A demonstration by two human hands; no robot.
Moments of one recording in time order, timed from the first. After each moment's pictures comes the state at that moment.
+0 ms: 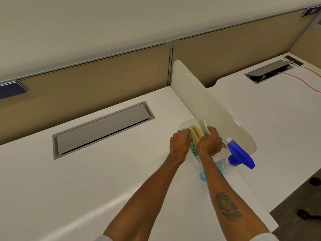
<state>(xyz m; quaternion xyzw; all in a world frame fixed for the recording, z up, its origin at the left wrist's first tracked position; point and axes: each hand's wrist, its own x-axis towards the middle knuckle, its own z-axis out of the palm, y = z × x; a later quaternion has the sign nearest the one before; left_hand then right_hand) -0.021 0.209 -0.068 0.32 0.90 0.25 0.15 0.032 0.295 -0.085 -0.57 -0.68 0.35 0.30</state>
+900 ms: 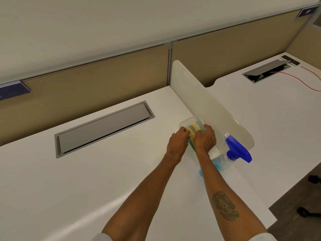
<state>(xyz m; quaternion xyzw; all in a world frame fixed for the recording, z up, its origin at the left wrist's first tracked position) -0.021 0.196 -0.083 0.40 0.88 0.22 0.12 0.026 0.291 -0.094 -0.54 -0.74 0.33 0.22</state>
